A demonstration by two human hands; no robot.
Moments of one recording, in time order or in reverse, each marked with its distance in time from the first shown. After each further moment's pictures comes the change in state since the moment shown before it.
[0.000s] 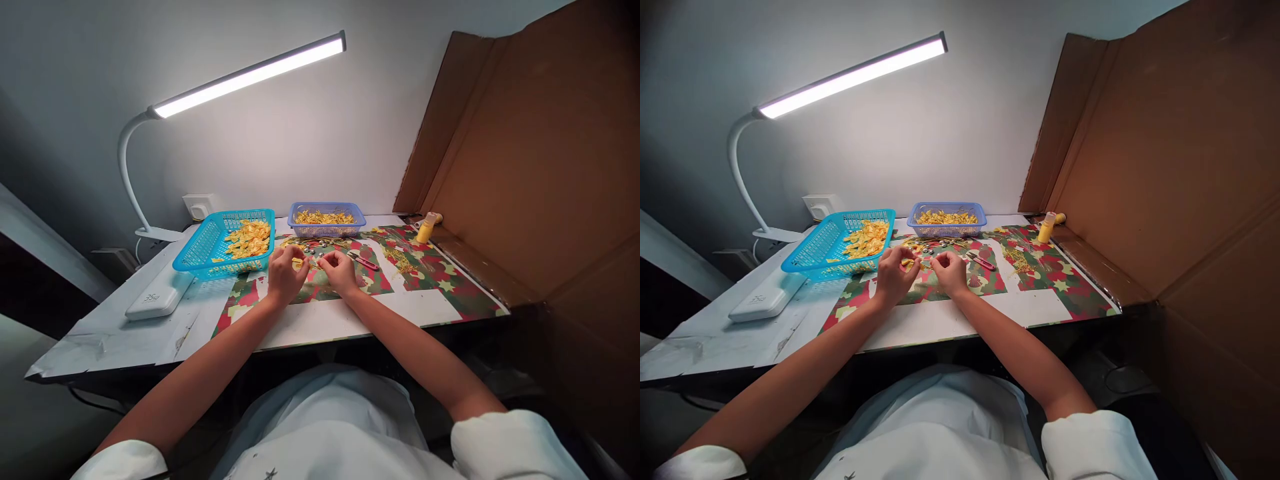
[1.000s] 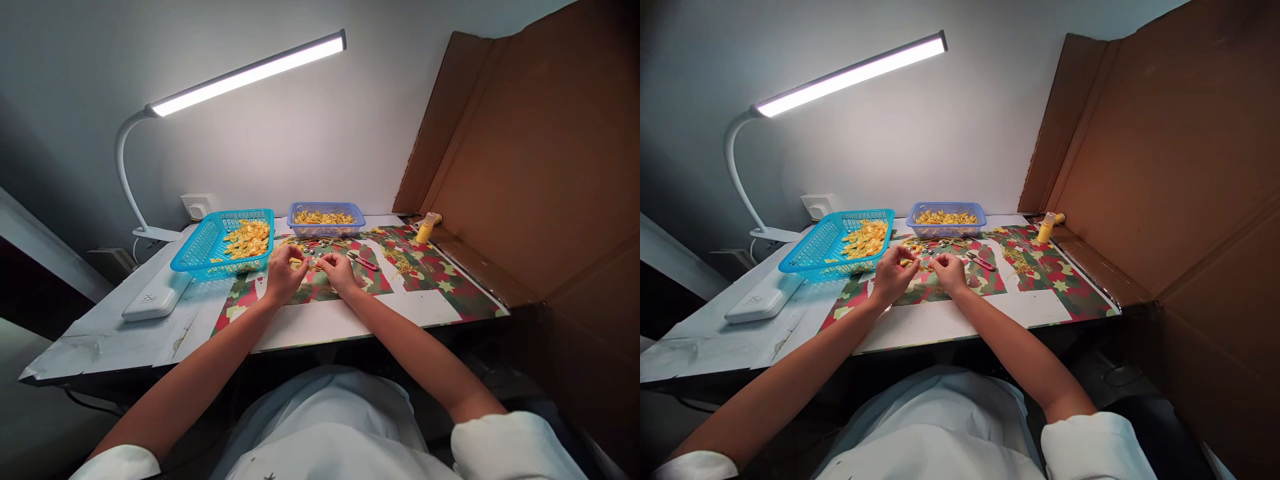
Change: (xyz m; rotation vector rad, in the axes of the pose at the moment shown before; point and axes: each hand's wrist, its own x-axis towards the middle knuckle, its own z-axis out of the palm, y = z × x) left_hand 0.003 0.002 -0.003 -0.189 -0.064 -0.140; right_hand 0.005 0.005 0.000 0.081 -0.062 0.089
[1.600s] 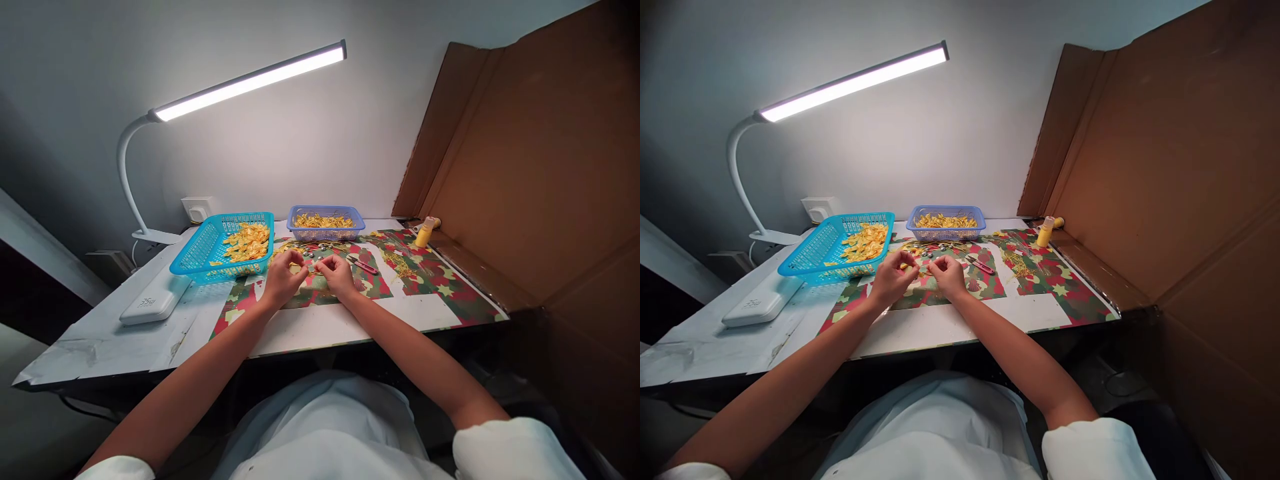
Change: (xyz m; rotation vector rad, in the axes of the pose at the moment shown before) left_hand 0.002 0.002 -0.005 -0.024 -0.128 -0.050; right_hand -0.002 0.001 0.000 -0.013 -0.019 -0.066
